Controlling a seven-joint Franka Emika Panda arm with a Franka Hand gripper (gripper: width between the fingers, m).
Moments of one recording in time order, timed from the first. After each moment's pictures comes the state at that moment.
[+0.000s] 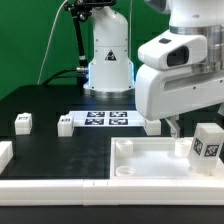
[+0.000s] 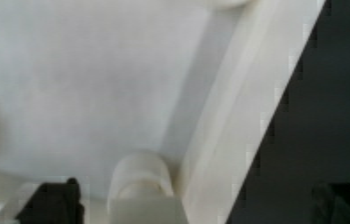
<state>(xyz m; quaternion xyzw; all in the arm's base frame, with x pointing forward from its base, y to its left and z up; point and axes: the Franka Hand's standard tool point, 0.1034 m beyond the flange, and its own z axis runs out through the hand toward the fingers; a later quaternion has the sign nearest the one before) 0.606 0.126 0.081 -0.98 -0.18 0.05 0.05</state>
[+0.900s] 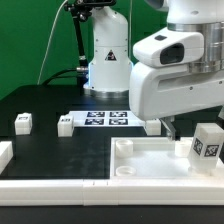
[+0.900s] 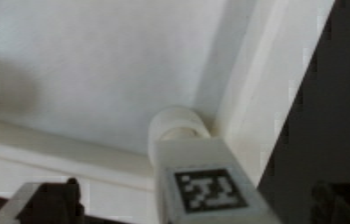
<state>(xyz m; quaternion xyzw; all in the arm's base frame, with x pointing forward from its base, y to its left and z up) 0.637 0.113 0.089 -0.99 -0.14 0.02 0.04</state>
